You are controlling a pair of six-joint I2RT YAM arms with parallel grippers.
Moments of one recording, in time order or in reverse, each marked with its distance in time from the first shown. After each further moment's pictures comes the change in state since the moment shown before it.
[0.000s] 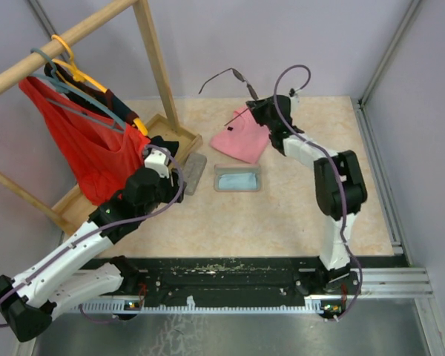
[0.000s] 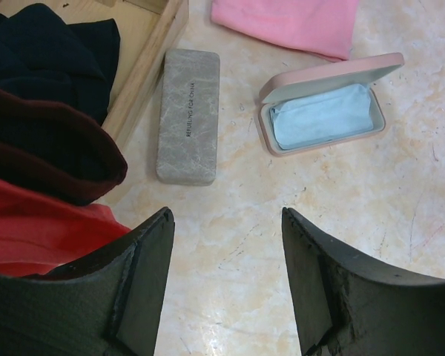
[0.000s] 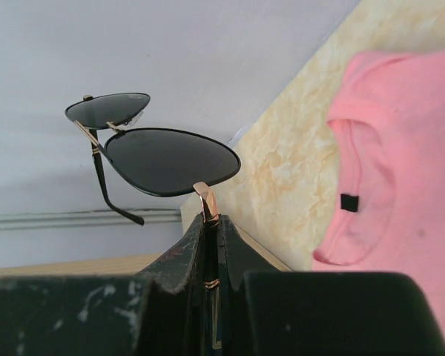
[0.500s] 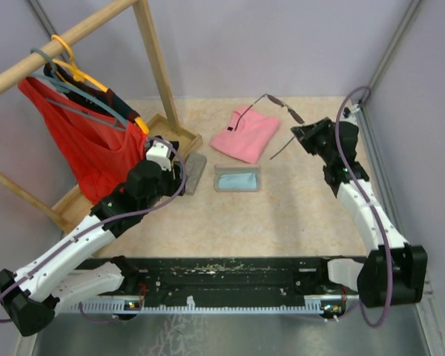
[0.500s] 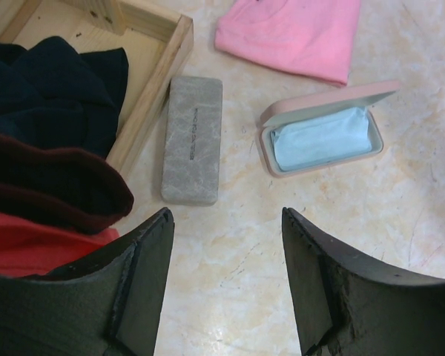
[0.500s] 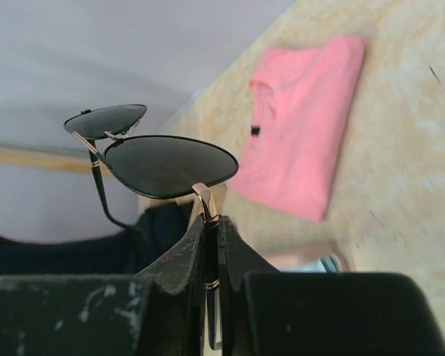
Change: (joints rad) left arm 0.005 0.051 0.059 0.009 -0.021 0.026; right arm -0.259 -0.814 -0.531 -0.299 -0.219 -0.285
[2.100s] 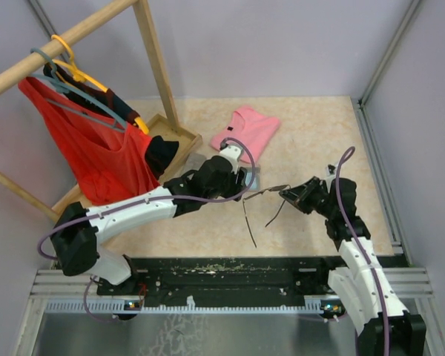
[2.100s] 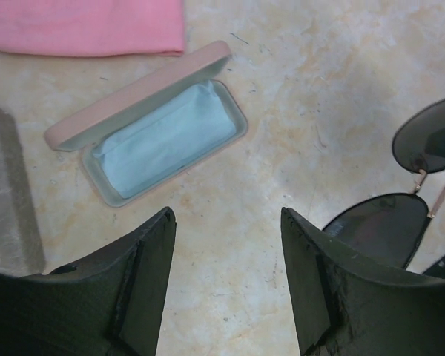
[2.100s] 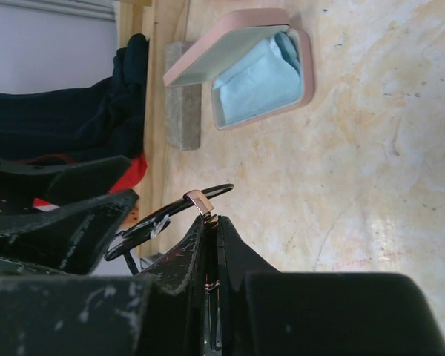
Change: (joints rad) left arm -0.256 0.586 0.251 0.217 0.129 -0.056; right arm -0.035 -0.548 -0.549 -0.206 -0.385 0.003
